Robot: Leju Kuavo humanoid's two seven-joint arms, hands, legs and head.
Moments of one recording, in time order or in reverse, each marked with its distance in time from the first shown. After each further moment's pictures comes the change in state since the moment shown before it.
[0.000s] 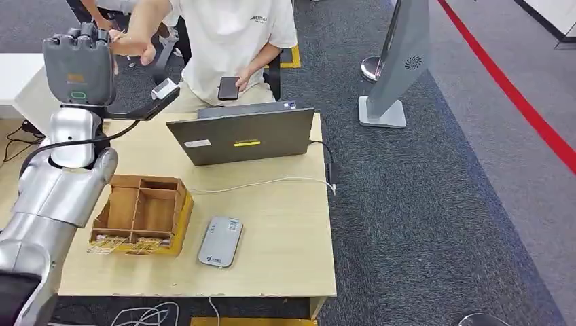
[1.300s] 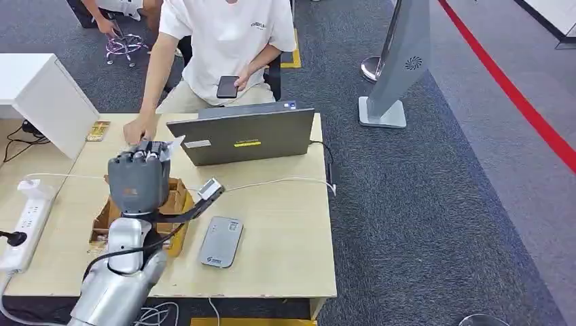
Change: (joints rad) left arm 0.527 -0.102 0.032 -0.404 -0.002 0.080 -0.013; right arm 0.026 0.308 -0.423 -0.161 0.438 0.159 -0.226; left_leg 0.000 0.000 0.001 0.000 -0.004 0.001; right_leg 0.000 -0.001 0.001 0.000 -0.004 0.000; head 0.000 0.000
